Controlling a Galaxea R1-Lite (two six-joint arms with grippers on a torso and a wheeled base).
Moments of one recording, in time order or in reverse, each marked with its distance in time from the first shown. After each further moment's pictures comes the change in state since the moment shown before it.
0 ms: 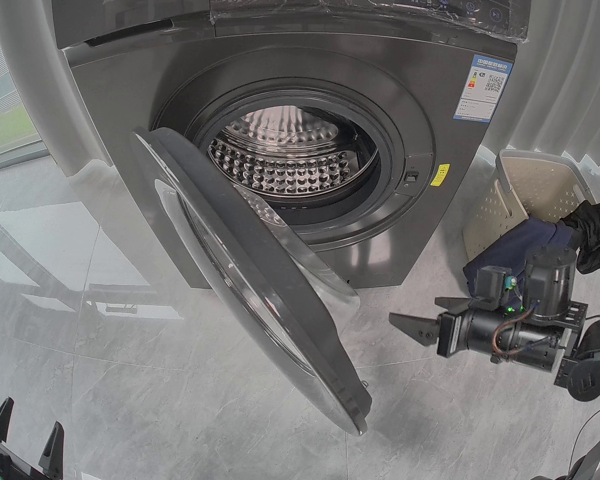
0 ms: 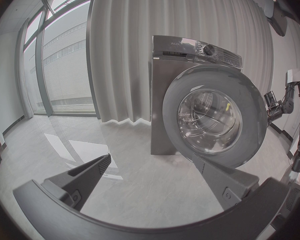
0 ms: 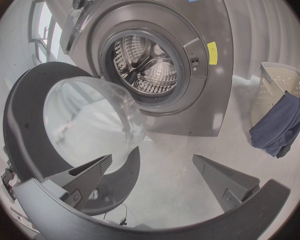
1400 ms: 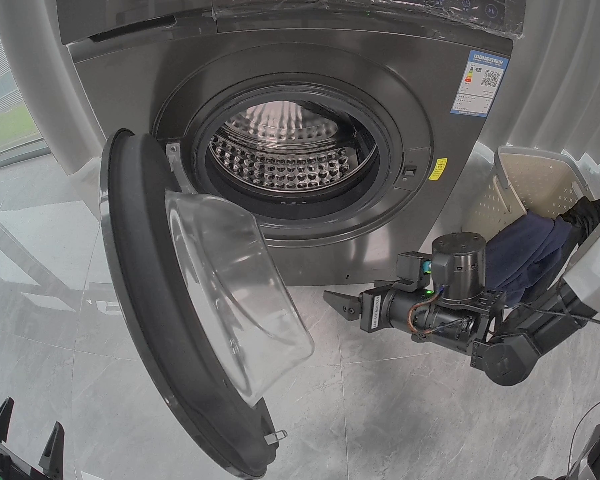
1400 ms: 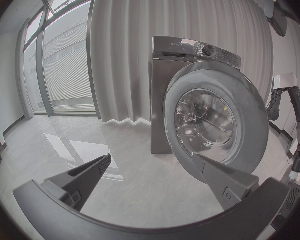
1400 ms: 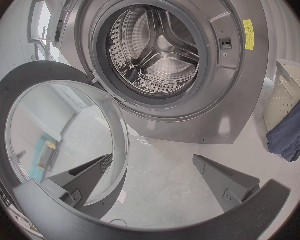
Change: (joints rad) left arm 0.000 0.000 0.000 0.000 -0.001 0.000; right arm 0.076 0.343 -0.328 -0.052 -0.061 0.023
